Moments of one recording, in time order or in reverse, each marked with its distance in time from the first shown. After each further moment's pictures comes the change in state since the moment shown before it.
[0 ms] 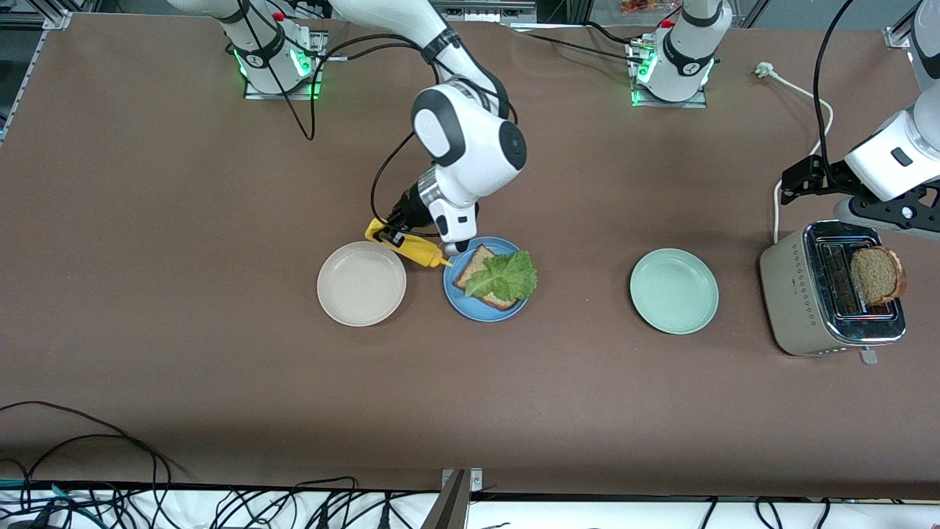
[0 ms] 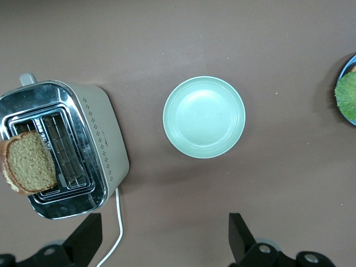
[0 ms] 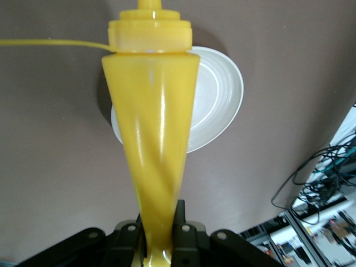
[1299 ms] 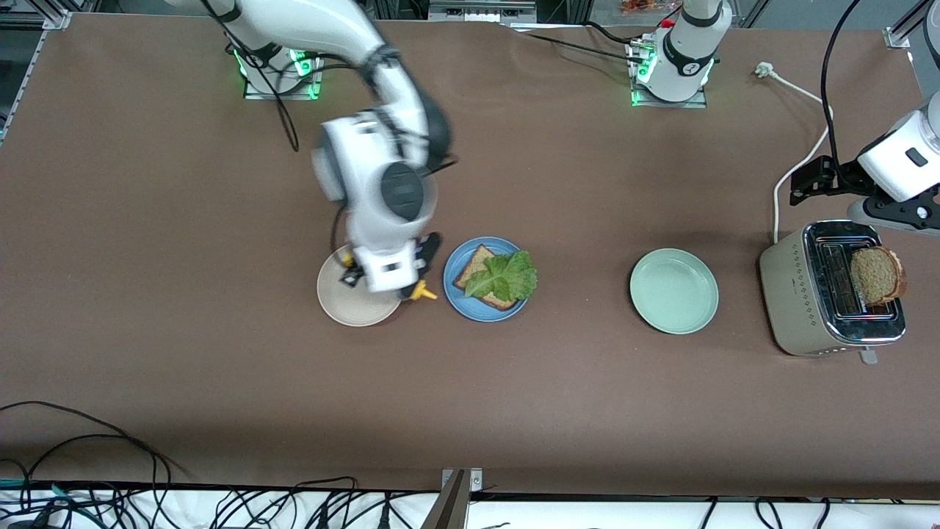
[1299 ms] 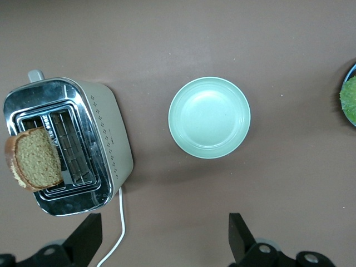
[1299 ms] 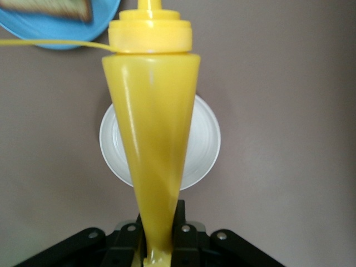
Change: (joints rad) left arm 0.020 0.000 0.001 0.004 0.000 0.000 0.000; right arm -0.429 -0.111 0.180 0.126 0.293 0.062 -0.191
